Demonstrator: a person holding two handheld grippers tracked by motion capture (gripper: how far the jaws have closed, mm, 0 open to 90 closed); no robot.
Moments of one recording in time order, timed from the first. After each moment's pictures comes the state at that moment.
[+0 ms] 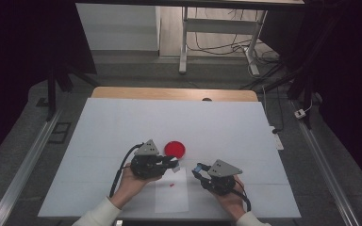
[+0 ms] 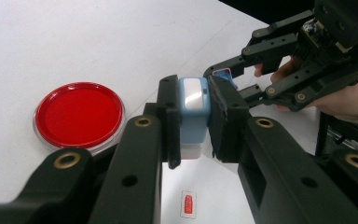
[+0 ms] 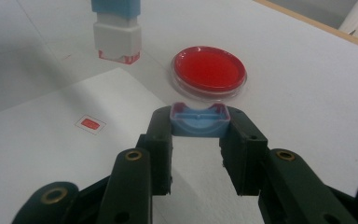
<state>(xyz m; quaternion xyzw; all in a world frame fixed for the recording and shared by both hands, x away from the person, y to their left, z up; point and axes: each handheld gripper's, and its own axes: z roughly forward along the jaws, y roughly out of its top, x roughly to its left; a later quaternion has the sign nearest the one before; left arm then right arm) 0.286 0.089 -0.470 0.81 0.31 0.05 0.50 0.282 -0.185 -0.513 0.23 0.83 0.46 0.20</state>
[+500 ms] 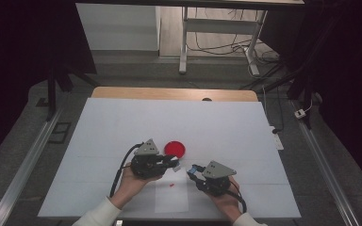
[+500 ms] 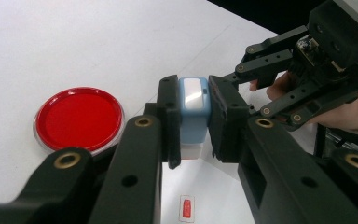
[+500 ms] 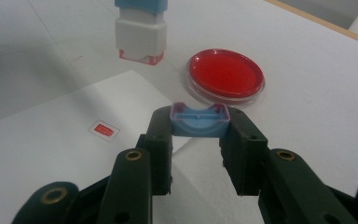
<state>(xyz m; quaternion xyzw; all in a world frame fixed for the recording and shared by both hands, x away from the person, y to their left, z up) 0.286 0.088 -0.468 0.81 0.31 0.05 0.50 0.278 -0.170 -0.516 0.22 0.84 0.46 0.20</state>
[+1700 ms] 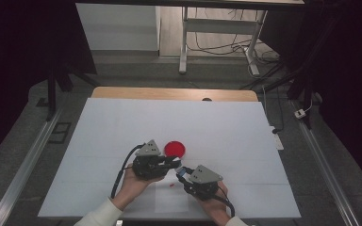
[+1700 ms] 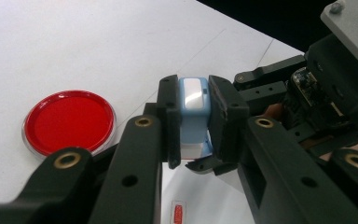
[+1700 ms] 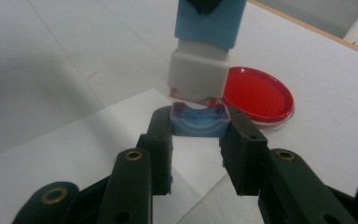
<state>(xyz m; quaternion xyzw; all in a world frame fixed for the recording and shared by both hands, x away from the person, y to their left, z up) 0.283 0.082 -0.468 0.80 0.31 0.05 0.51 0.265 -0.135 -0.522 0.22 0.83 0.46 0.22</state>
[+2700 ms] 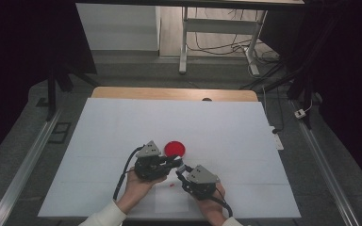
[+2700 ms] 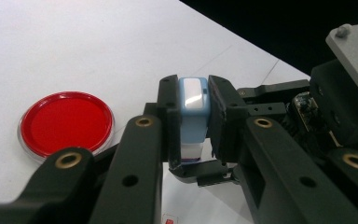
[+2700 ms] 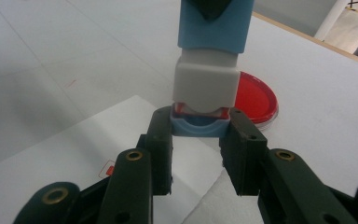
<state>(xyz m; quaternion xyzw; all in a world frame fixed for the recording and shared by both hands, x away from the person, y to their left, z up) 0.279 0.077 -0.473 0.77 0.35 0.05 0.53 0.263 -0.128 -0.524 0.25 0.81 0.46 0.25</state>
